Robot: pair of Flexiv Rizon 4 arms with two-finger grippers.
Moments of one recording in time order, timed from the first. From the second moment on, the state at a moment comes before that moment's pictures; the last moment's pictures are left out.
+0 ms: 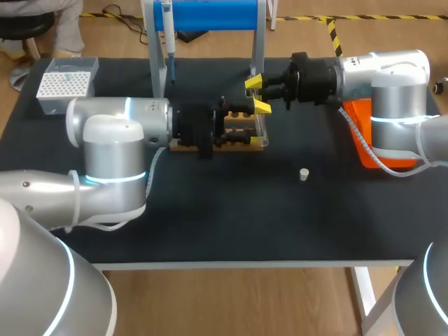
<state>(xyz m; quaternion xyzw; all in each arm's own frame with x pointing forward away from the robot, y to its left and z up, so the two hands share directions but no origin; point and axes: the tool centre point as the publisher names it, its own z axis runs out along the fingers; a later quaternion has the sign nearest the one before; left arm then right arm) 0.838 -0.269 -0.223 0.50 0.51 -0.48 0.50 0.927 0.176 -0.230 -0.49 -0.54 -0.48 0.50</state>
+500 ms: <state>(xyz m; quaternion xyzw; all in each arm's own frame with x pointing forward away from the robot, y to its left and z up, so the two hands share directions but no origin) 0.837 -0.267 -0.224 0.51 0.50 -0.49 0.50 0.927 0.176 -0.230 -0.49 -0.54 -0.48 0.50</state>
